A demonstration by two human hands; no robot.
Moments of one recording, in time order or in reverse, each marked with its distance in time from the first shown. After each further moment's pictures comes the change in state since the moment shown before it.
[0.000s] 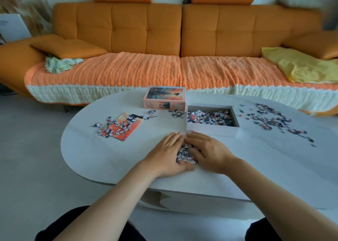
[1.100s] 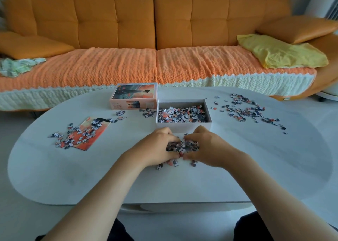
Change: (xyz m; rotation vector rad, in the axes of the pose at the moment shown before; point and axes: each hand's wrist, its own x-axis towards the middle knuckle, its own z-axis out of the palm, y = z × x) left_hand 0.062 0.041 -0.018 -0.167 -0.069 0.060; right_hand -0.031 0.028 -0.062 0.072 -0.215 0.408
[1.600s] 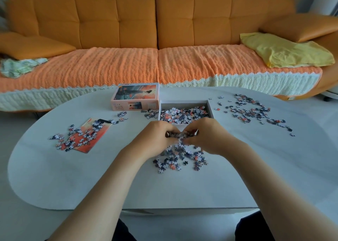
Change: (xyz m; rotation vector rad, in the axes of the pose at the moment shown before) left_hand 0.008 0.003 -0.023 -0.198 0.178 -0.049; right_hand 0.027 -0.013 -0.021 0.219 0.106 -0.001
